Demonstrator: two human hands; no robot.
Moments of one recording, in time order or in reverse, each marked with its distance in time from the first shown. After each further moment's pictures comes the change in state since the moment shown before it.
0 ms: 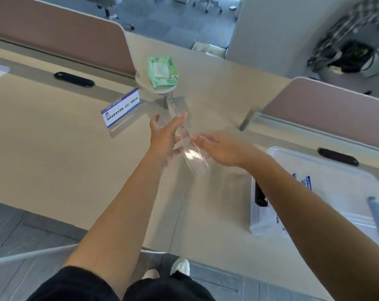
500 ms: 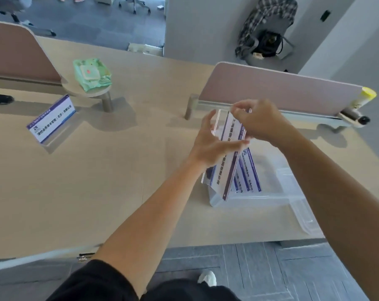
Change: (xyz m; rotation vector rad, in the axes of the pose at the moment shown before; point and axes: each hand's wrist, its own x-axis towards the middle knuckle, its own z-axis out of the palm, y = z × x) left_hand -0.104 -0.079 0.160 0.477 -0.585 0.221; right_hand -0.150 0.076 -0.084 0.048 0.556 0.374
